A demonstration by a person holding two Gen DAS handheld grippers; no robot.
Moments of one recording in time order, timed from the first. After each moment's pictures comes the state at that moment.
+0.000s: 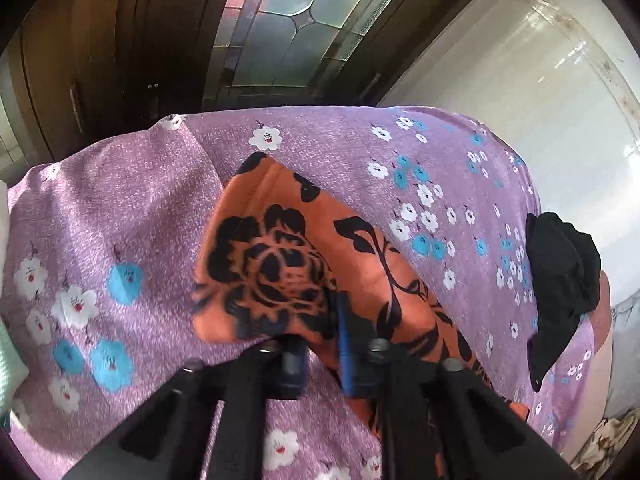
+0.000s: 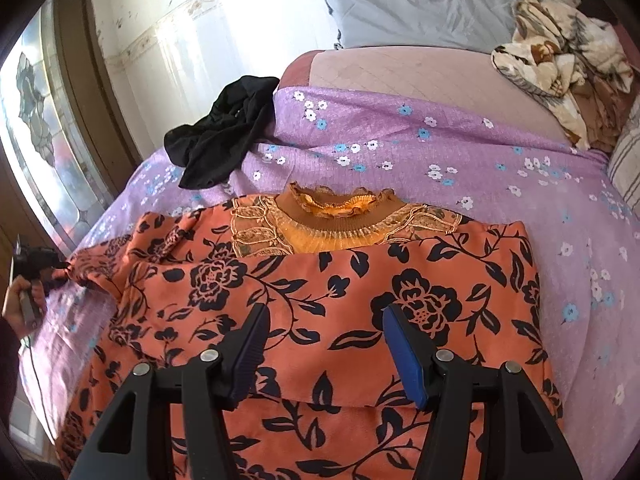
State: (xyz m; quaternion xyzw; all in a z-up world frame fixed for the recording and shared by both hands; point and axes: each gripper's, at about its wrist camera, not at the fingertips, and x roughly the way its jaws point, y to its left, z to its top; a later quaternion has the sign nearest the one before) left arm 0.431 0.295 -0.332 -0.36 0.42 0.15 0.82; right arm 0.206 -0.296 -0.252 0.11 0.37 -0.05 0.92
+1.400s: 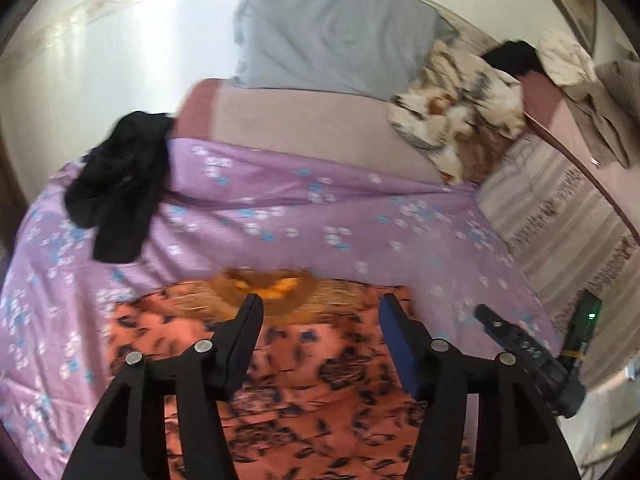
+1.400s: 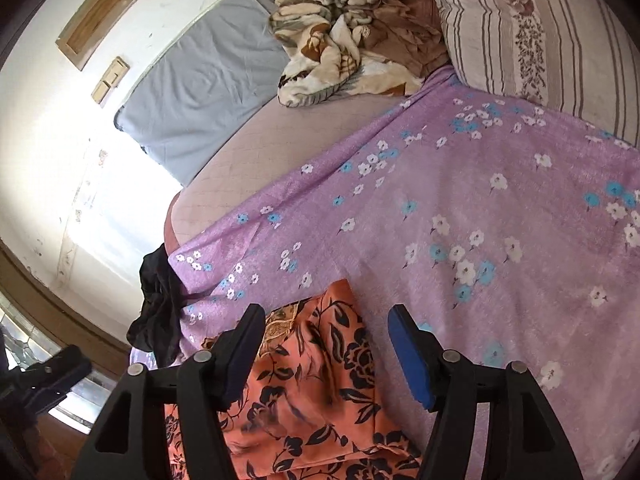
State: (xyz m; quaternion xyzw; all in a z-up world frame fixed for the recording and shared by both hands) left arm 0.274 -0.216 -0.118 0.05 0.39 -0.31 0.87; right arm 0.129 -0.501 -0.227 0.41 0.26 -0.18 0.86
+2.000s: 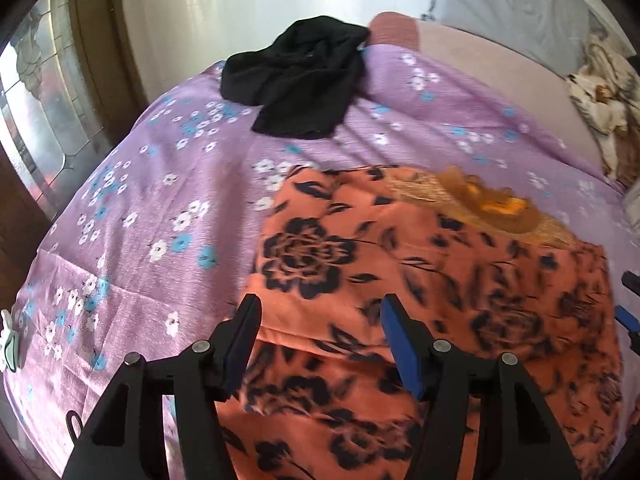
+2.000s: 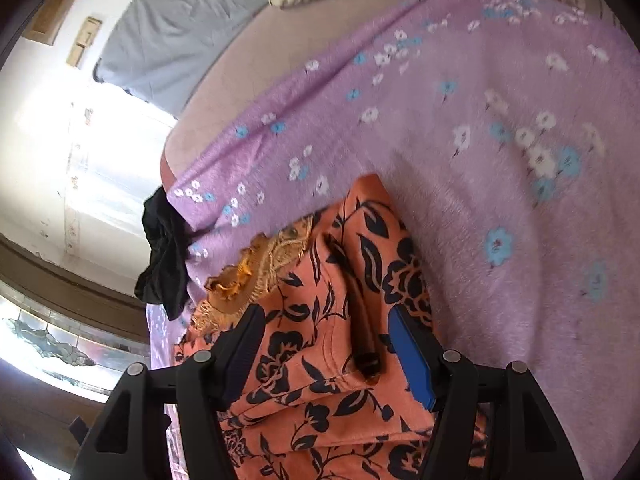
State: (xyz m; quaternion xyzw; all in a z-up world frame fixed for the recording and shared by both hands) left arm 0.311 -0.076 -0.274 0.05 0.44 -0.07 0.90; right arm 0.190 -0.473 -0.301 0.46 0.36 -0.10 0.80
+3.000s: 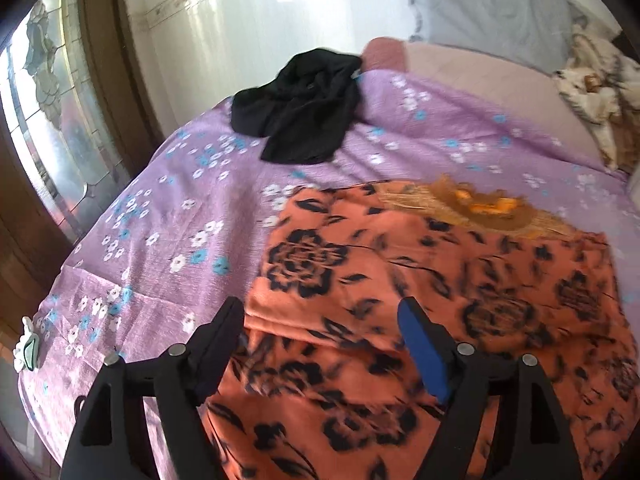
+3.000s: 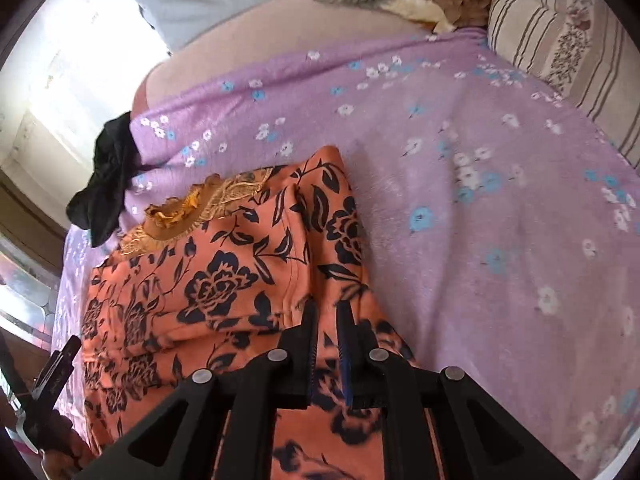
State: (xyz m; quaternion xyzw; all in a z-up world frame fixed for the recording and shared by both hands) left arm 0.261 -0.094 -0.258 0.08 0.37 -0.07 0.92; right arm 0.127 -0.426 -0.259 0.28 0.43 -0.18 0.84
